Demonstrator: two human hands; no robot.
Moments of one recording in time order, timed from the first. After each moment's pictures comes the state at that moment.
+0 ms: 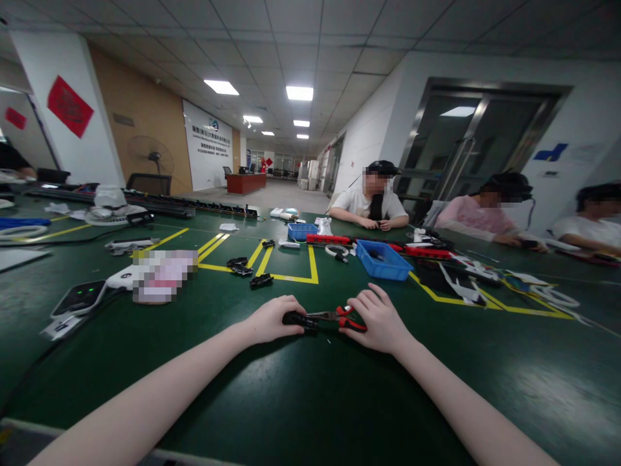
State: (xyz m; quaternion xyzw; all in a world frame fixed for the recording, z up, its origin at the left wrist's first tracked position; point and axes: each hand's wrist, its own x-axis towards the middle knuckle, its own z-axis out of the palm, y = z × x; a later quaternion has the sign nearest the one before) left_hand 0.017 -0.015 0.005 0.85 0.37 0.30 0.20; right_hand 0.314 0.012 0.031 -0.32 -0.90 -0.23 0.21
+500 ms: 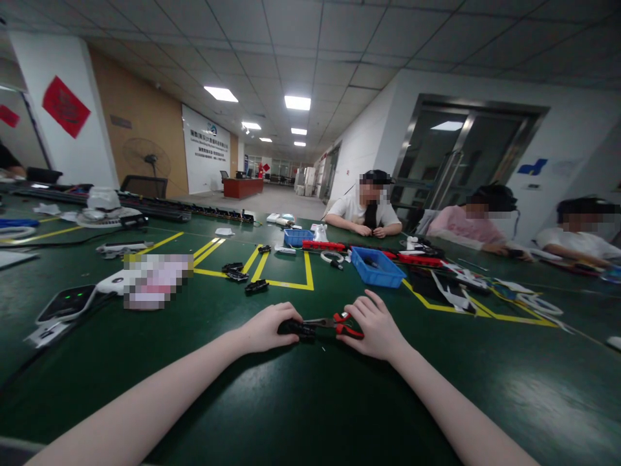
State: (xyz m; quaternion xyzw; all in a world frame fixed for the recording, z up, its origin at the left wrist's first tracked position) left_hand 0.018 -0.017 0.005 0.86 0.36 0.29 0.20; right_hand 0.319 0.013 0.031 -0.31 -0.89 -0.24 0.21
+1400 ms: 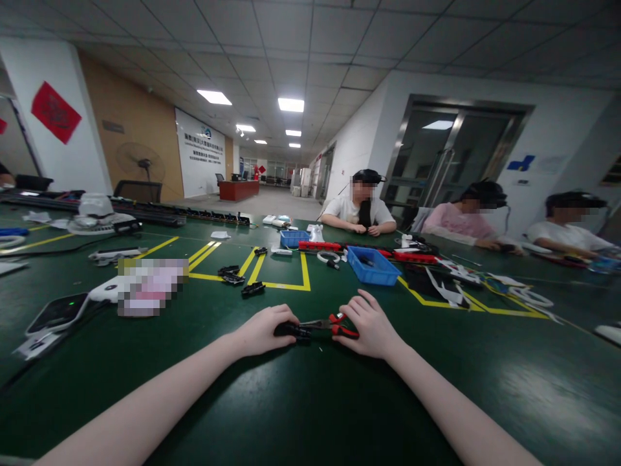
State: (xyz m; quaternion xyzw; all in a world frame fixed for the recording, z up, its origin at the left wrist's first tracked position) left_hand 0.019 -0.018 0.006 0.87 0.36 0.28 0.19; right_hand 0.318 0.013 0.030 -0.31 -0.90 -0.22 0.21
